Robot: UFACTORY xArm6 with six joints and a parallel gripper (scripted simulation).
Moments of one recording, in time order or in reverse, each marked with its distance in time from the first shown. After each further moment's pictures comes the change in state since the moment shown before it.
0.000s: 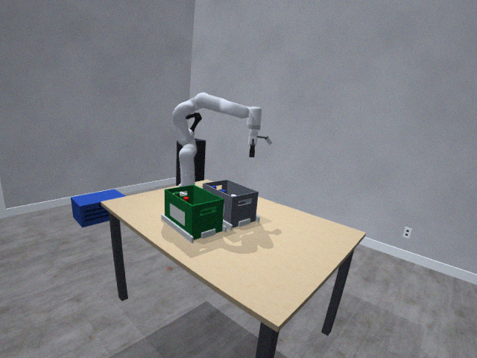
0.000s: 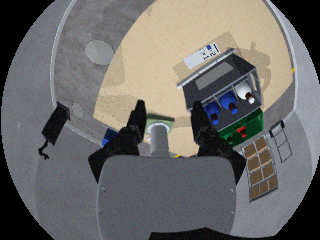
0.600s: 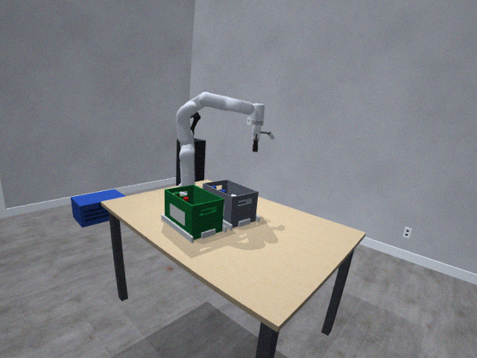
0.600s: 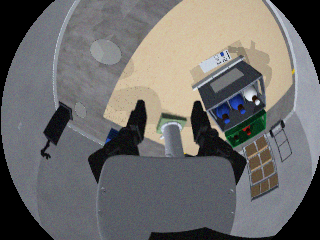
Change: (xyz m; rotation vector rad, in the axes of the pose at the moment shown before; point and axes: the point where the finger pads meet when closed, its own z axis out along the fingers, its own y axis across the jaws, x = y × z) arm 0.019 -0.074 -0.023 0.000 0.000 0.000
